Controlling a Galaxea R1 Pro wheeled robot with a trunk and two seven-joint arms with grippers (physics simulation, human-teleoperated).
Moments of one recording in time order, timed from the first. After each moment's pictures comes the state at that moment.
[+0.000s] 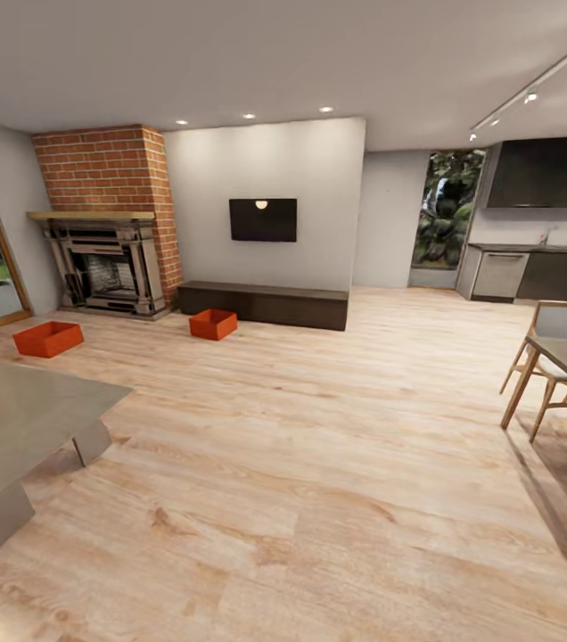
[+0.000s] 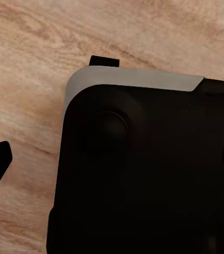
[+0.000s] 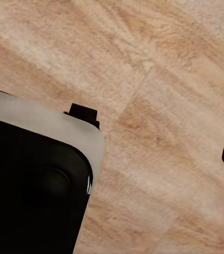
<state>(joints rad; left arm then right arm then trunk) 0.00 0.01 0.02 -0.13 0.14 -0.01 0.01 -0.13 -0.05 0.65 0.02 -0.33 -0.18 -0.02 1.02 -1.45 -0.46</state>
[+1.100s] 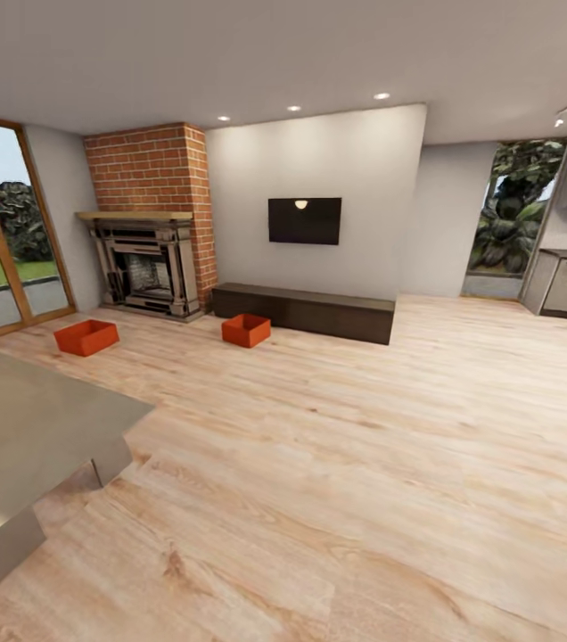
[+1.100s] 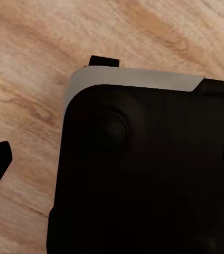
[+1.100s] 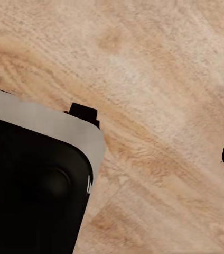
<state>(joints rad) 0.00 0.01 0.02 -0.13 0.14 -0.01 0.01 -0.13 -0.05 0.65 0.02 -0.33 -0.17 -0.02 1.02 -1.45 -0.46</state>
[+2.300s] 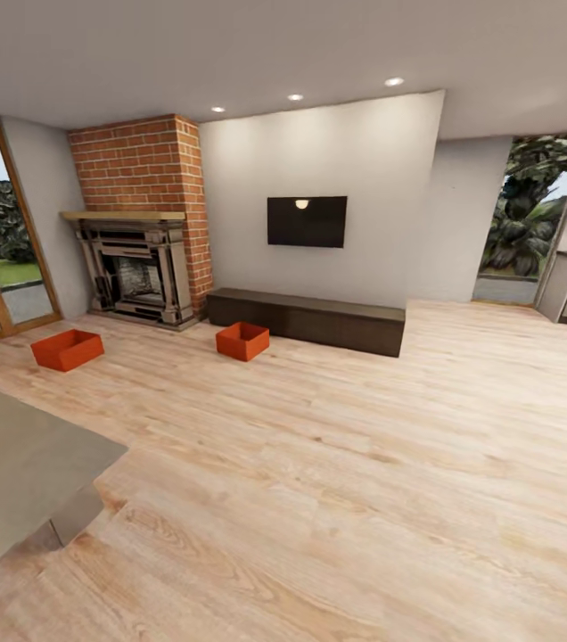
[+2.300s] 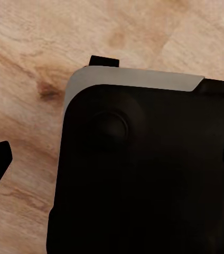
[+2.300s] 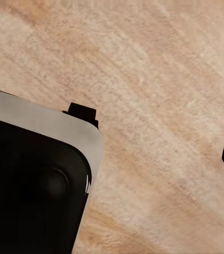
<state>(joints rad) 0.00 0.01 0.02 -0.13 0.14 -0.01 0.01 -0.13 -0.05 0.65 0.02 -0.33 -0.17 -0.02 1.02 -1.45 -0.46</state>
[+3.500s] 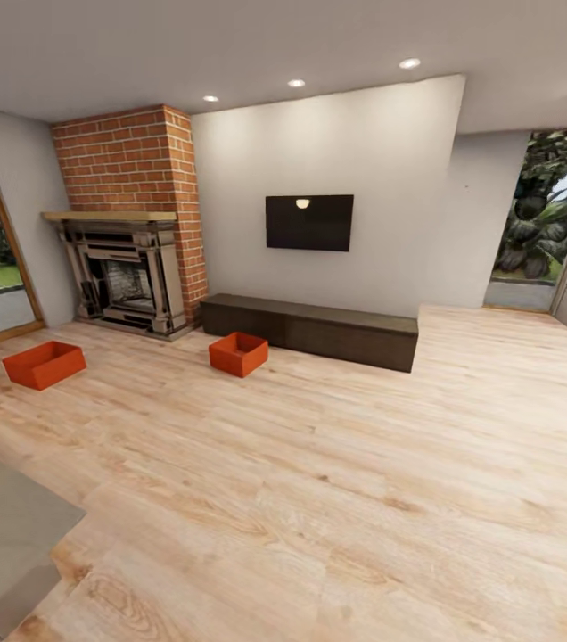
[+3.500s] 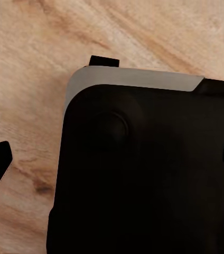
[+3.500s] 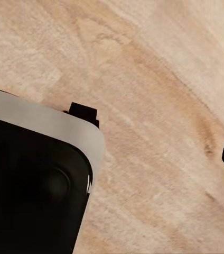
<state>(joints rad) 0.00 0.01 0.02 -0.13 0.14 -0.01 0.01 -0.13 -0.05 0.65 0.02 -0.33 -0.17 -0.02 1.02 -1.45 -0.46</state>
